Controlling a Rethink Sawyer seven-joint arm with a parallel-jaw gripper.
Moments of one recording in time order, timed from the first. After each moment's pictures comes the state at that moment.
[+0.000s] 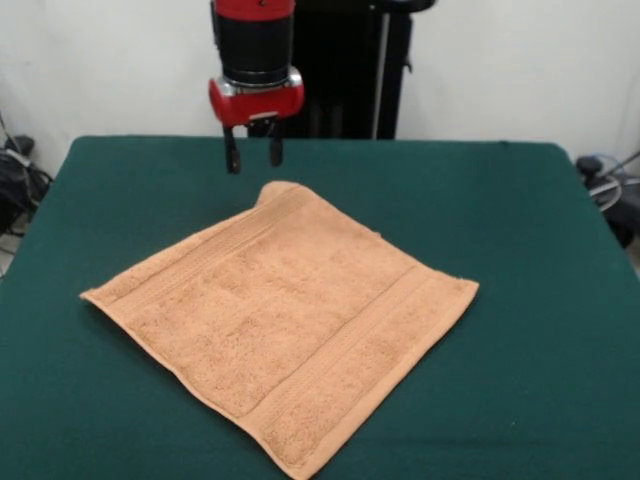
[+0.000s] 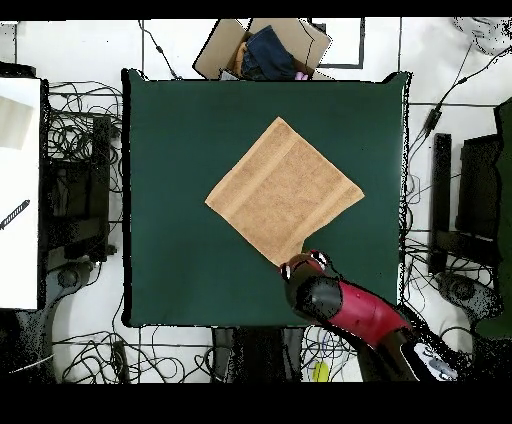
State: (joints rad) arm -0.62 -0.66 0.06 2.12 -0.14 0.08 0.81
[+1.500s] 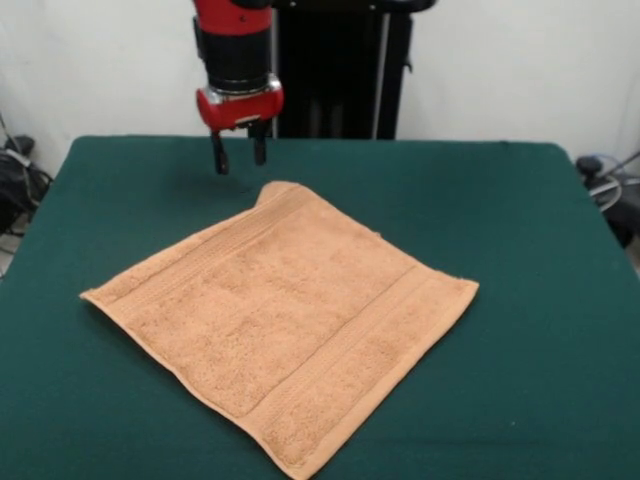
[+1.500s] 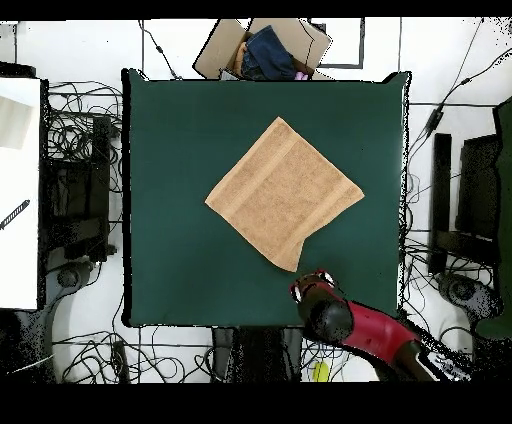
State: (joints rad) arm -0.76 -0.55 0.07 2.13 -0.36 -0.01 0.81
